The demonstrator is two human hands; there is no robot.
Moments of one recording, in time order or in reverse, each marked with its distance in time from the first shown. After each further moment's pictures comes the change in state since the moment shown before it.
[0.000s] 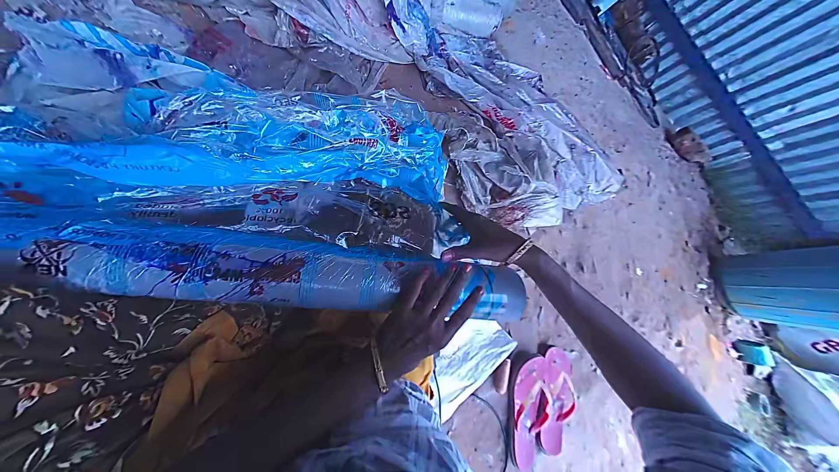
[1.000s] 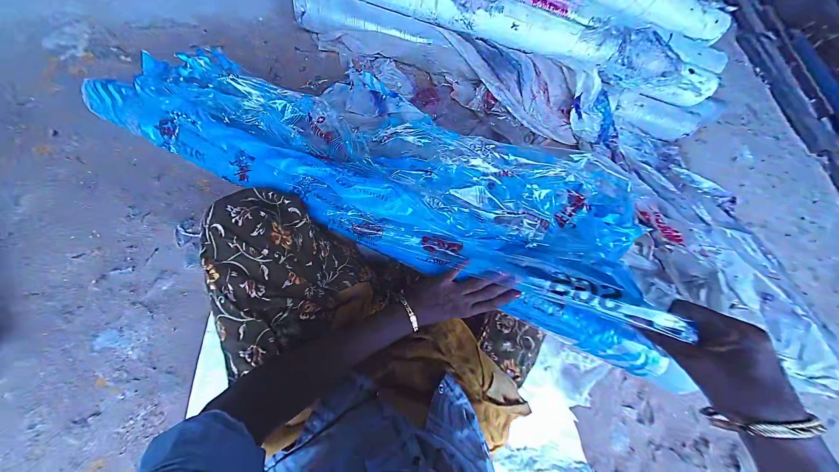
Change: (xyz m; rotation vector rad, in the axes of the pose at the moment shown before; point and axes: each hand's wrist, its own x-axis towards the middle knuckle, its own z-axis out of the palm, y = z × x) left_hand -0.059 -0.119 -0.036 0.453 -0.027 -0.013; right_hand -0.041 -0.062 -0.008 -0.220 0.585 -0.250
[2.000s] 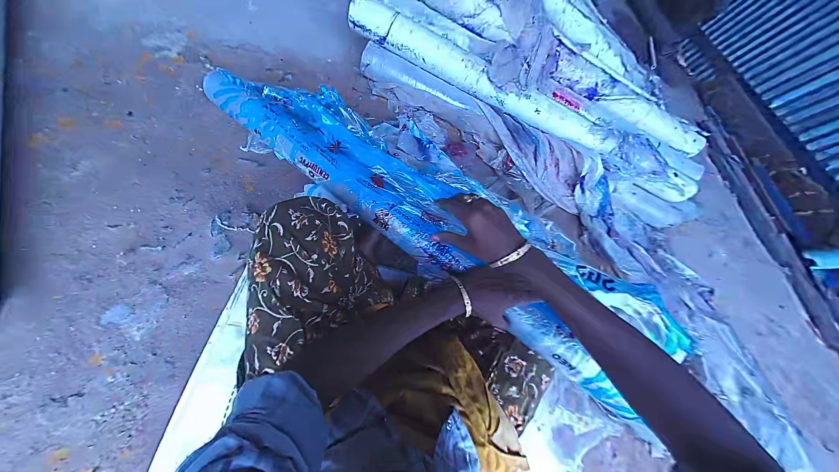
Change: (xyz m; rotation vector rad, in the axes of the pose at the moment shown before) left_hand 0.068 -0.071 -0.011 -0.852 -0.411 -0.084; right_hand 0.166 -0.190 0.145 -0.200 -0.285 -0.925
